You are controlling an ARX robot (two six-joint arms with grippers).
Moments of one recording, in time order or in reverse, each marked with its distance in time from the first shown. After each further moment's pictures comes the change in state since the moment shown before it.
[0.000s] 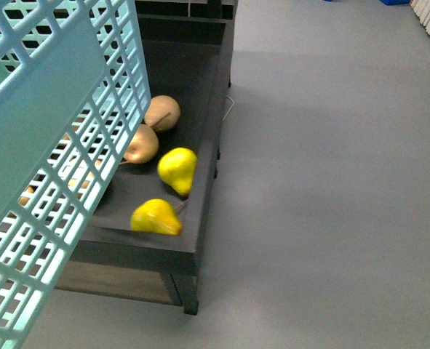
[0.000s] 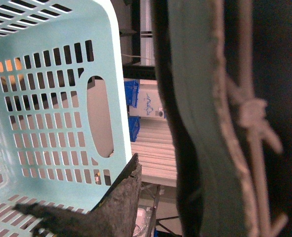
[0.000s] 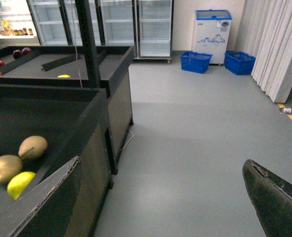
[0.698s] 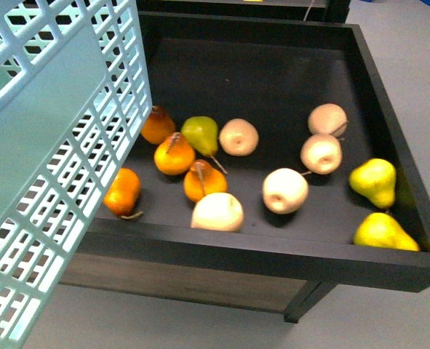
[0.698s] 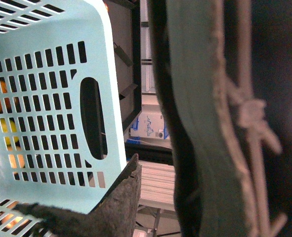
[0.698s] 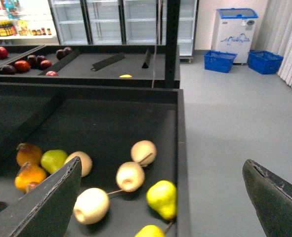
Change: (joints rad) left arm 0.000 0.000 0.000 0.000 0.000 0.003; right arm 0.000 0.000 0.000 0.000 0.000 0.000
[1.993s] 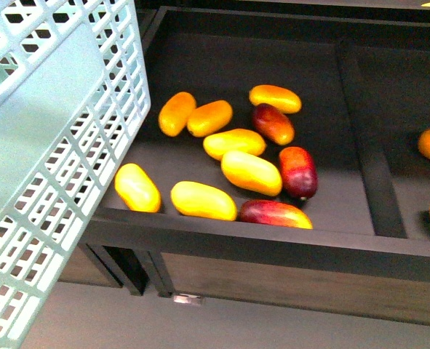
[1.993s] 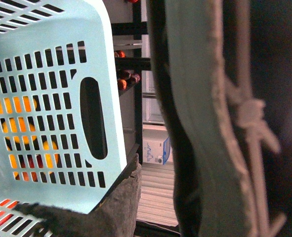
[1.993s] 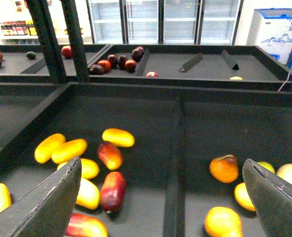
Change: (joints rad) left arm 0.001 0.000 0.000 0.000 0.000 0.003; right arm 0.000 0.000 0.000 0.000 -0.002 0.000
